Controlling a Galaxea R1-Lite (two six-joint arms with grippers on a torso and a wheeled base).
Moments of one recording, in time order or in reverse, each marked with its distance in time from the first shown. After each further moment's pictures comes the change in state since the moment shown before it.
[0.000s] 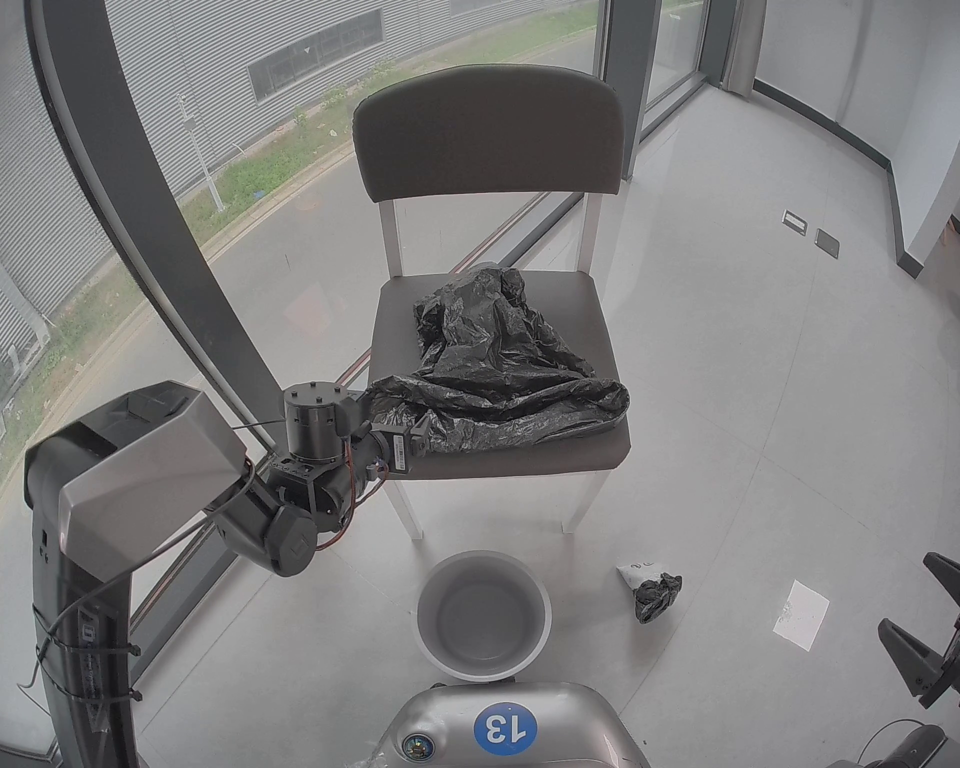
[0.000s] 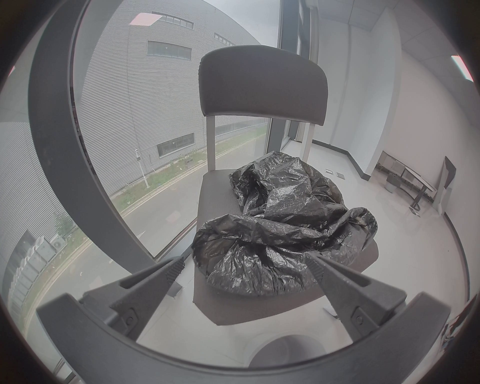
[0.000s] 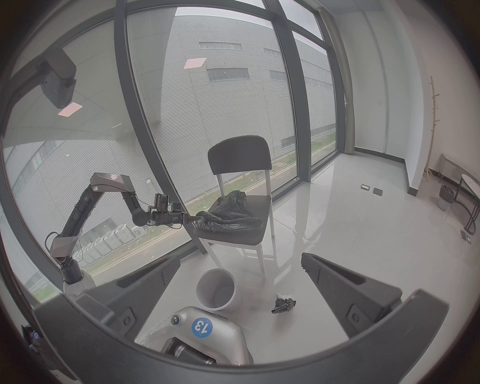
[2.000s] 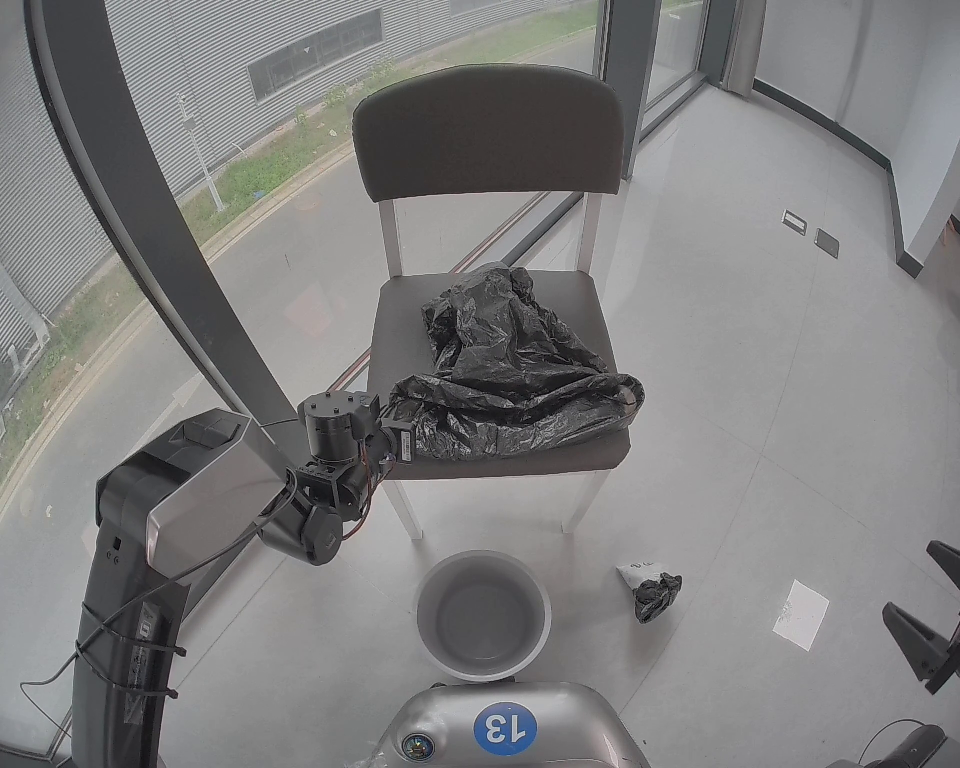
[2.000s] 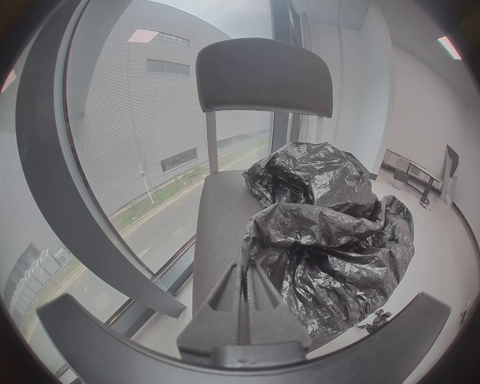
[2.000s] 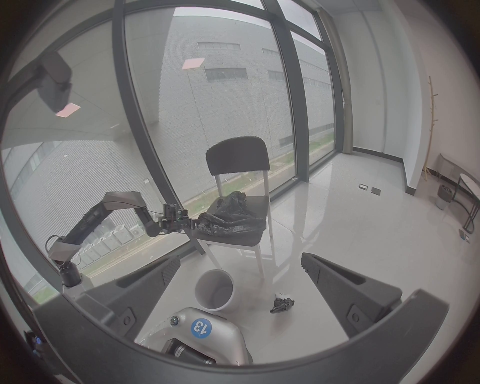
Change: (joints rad) left arm 0.045 0.238 -0.283 -0.054 -0.008 0.081; right arm -0.033 0.032 -0.040 0.021 0.017 0.001
